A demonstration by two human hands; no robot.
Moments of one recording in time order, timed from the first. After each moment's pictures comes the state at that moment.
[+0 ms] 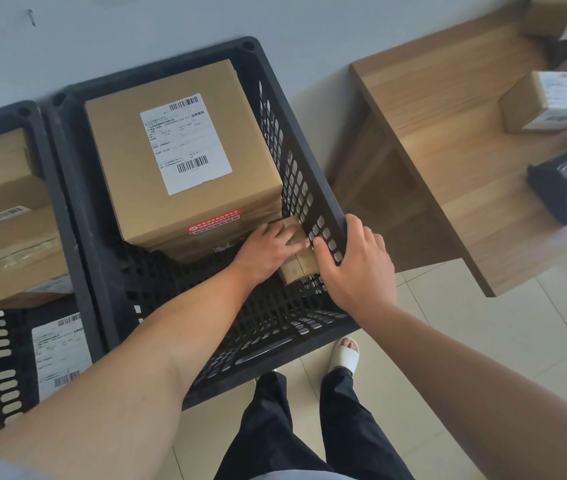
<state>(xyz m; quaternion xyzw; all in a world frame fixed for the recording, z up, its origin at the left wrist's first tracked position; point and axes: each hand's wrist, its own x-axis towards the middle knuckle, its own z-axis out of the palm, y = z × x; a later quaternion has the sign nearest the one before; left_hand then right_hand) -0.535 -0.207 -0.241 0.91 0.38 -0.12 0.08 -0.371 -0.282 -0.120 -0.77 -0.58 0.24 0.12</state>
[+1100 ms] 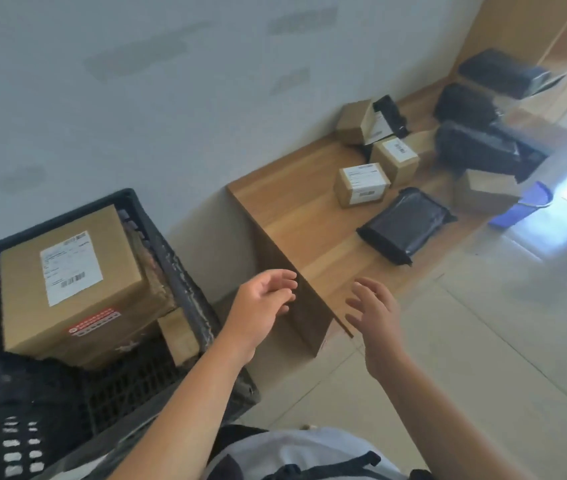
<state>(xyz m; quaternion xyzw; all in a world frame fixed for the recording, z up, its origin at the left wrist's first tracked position) -0.288 -0.307 -0.014 0.50 0.55 0.29 0.60 -0.114 -0.359 -0.034 -0.71 -0.14 0.46 0.51</state>
